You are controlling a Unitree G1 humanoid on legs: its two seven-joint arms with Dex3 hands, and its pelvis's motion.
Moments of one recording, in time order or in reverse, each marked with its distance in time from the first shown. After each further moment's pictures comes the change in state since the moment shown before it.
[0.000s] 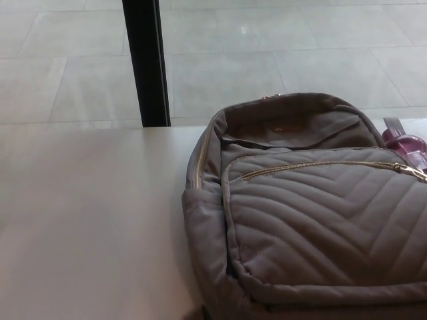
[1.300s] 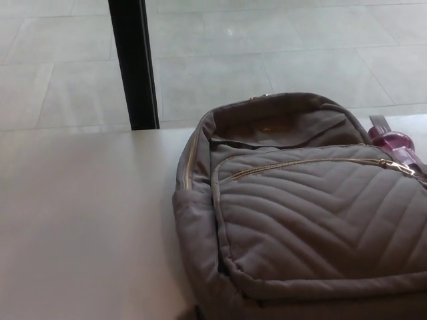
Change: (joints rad) left_arm -0.069 0.049 0.128 -0.193 -0.119 0.043 -0.079; right_arm 0.186 0.102 0.058 0.182 -0.079 -0.033 -0.043
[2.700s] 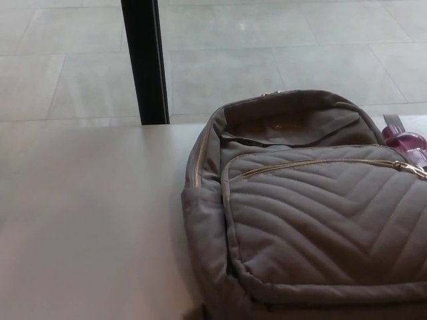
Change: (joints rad) left_arm 0.055 -0.021 -0.070 0.037 -0.048 0.041 0.019; right_arm -0.223 -0.287 0.470 -0.318 -0.214 -0.123 0.192
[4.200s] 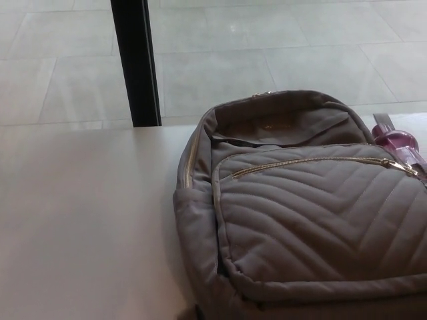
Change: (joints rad) left_arm 0.039 -0.003 -0.129 0.064 0.092 -0.087 0.020; right_arm -0.071 0.025 0.161 0.055 -0.284 -0.135 -0.089
